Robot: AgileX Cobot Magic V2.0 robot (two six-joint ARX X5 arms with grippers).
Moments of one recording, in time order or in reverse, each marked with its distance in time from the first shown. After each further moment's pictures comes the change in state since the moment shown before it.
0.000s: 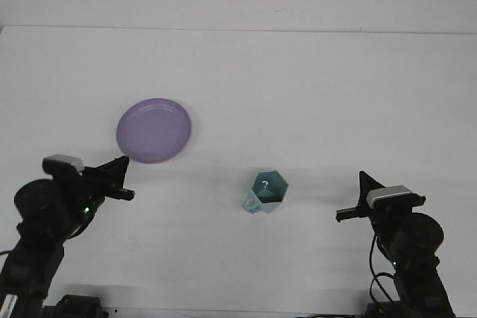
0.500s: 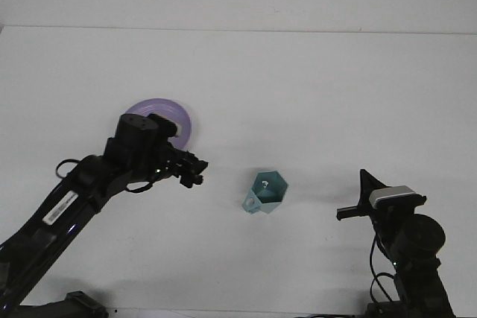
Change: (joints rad) left arm -0.406 0.607 0.489 -0.338 0.002 0.127; right arm 0.000 -0.007 0.000 0.023 0.000 0.032
